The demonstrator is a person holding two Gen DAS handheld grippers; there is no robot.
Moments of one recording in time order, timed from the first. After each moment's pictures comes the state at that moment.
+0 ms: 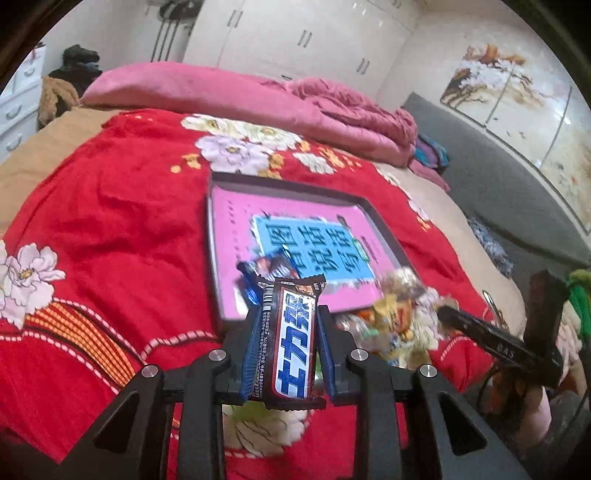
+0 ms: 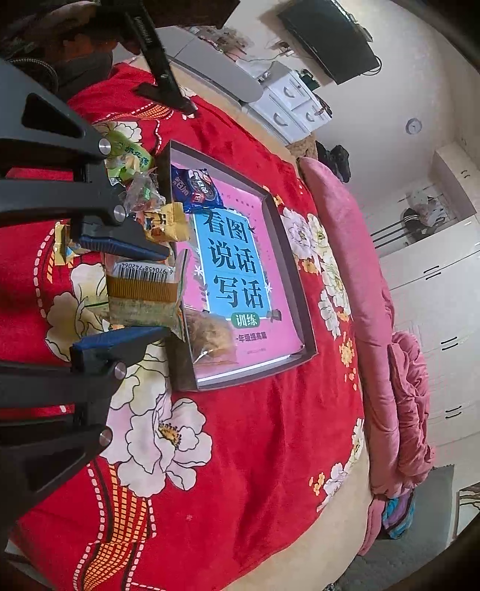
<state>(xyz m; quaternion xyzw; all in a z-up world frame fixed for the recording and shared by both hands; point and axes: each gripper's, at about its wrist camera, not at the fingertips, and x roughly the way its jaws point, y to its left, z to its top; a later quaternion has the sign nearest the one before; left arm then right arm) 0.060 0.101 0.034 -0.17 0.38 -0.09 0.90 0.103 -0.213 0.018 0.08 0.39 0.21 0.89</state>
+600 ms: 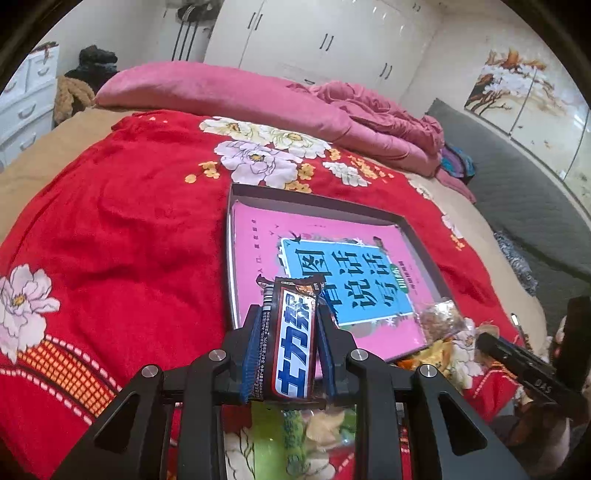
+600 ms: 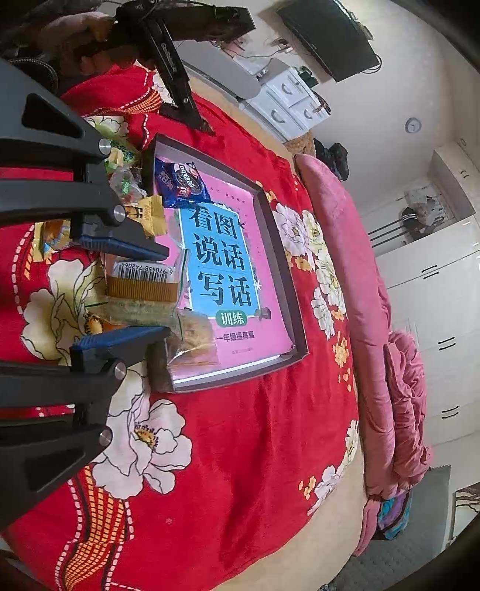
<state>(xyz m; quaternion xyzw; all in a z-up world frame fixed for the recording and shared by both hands) 0.115 0.105 0.016 -0.16 0.38 -0.04 0.91 0.122 -0.208 0.020 0.08 0.39 0.21 0.89</state>
